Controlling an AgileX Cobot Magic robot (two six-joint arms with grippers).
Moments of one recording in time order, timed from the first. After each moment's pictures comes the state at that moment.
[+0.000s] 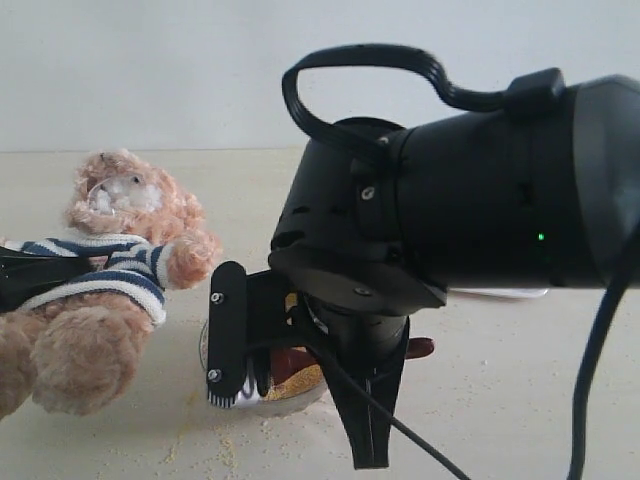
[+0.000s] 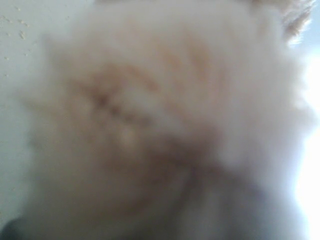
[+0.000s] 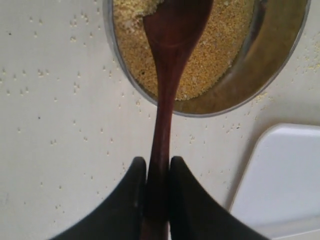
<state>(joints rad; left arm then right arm) 0.40 1.74 -0.43 -1.73 1.19 1.38 1.08 1.71 -1.15 -0.42 0.95 -0.34</state>
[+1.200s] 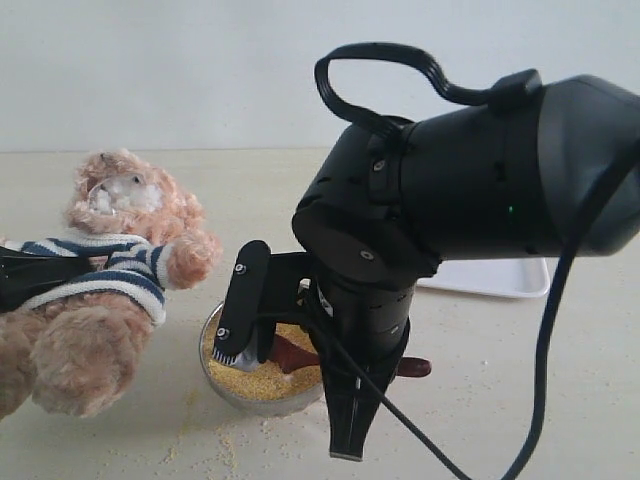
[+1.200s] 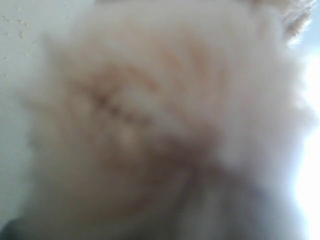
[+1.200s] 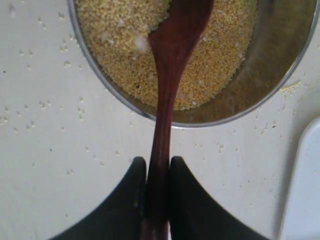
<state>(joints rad) 0.40 1.74 -0.43 -1.73 1.19 1.38 1.00 1.76 -1.15 -0.29 0.88 -0.29</state>
